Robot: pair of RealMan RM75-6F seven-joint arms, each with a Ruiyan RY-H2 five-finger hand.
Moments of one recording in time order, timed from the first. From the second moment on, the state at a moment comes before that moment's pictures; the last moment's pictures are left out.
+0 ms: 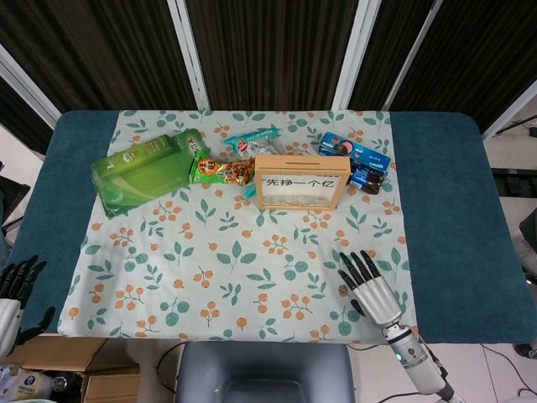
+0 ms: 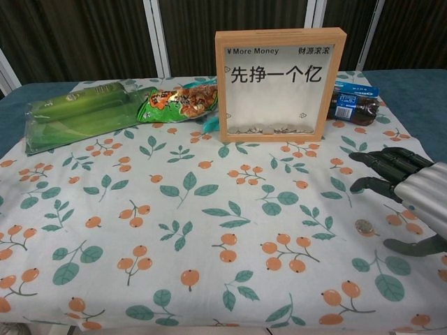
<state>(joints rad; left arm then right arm) -0.05 -1.21 0.01 -1.27 1.61 1.59 -0.28 0.30 -1.77 -0.08 -0.93 -1.69 1.43 -0.27</state>
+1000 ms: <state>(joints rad) -0.06 -1.20 0.01 -1.28 1.61 1.59 -0.26 0.31 -1.77 -0.07 -0.96 -1.68 1.37 -0.27</state>
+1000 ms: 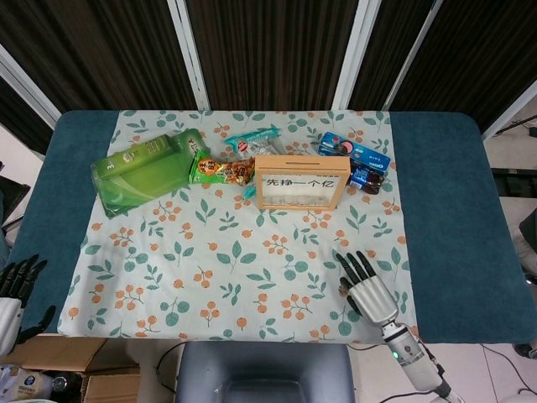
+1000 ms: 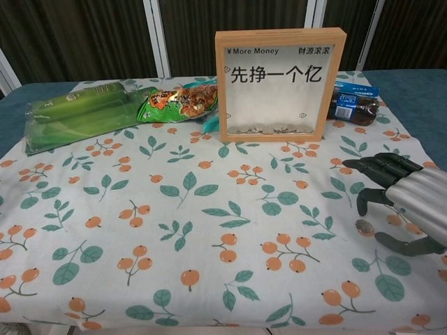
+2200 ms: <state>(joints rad) -0.05 -1.20 0.00 -1.28 1.60 1.59 -0.27 0.31 -1.77 -0.07 -0.97 -1.67 1.32 -0.28</state>
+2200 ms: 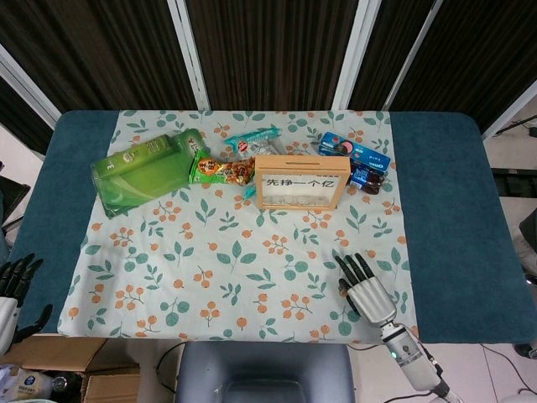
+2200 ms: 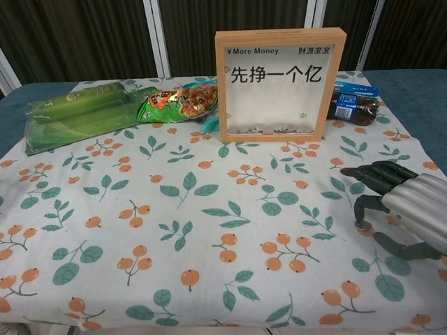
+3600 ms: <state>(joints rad) -0.06 -1.20 0.01 -1.27 1.60 1.58 -0.29 0.33 -1.81 -0.04 -0.91 -1.68 1.35 -0.27</state>
